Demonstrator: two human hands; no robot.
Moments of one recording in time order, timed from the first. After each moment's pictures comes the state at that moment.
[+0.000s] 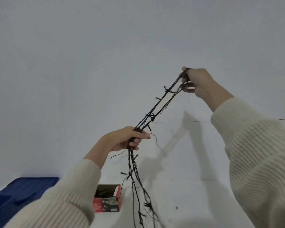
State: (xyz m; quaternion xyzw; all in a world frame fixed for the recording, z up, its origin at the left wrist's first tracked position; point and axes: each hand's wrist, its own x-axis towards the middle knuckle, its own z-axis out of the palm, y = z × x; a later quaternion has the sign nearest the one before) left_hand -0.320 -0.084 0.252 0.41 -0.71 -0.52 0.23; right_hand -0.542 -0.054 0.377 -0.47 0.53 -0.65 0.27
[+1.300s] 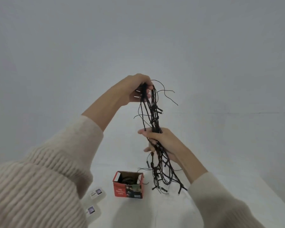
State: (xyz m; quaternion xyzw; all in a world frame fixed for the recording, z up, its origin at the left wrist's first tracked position) left_hand -0.282 -0.080 0.346 0.45 -0.66 -0.42 0.44; right_hand -0.405 -0.066 0.197 -0.61 0.33 -0.47 0.55
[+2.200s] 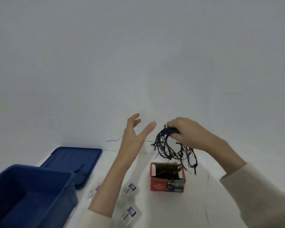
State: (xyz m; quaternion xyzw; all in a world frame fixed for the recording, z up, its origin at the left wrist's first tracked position) left_hand -0.124 -0.141 0.151 0.45 -0.59 -0.43 0.51; right_hand -0.301 -0.145 0.181 -0.82 0.55 -0.14 0.00
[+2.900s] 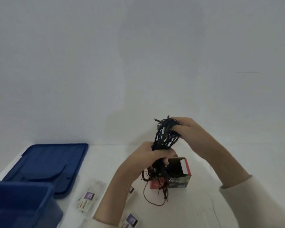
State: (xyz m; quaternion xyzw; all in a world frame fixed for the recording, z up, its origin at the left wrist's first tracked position) left_hand -0.135 -0.187 0.089 0.38 -0.66 -0.61 0.22; right_hand -0.286 -0.178 0.126 -0.57 0.55 -0.44 0.42
